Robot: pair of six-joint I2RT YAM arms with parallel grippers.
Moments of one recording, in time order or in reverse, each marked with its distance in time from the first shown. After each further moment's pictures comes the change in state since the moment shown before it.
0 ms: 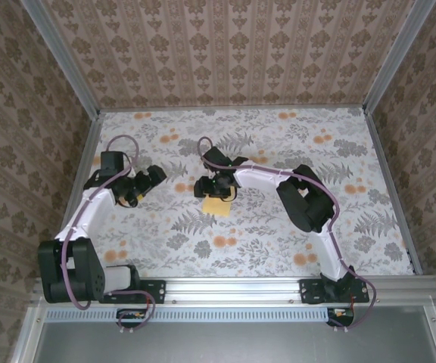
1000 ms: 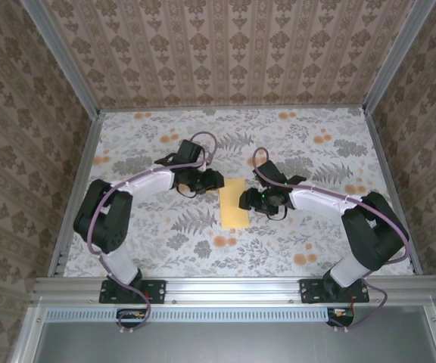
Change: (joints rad) left arm -0.557 0.476 0.283 0.196 0.041 -0.099; right arm -0.154 -0.598 -0.679 0.074 0.046 0.104
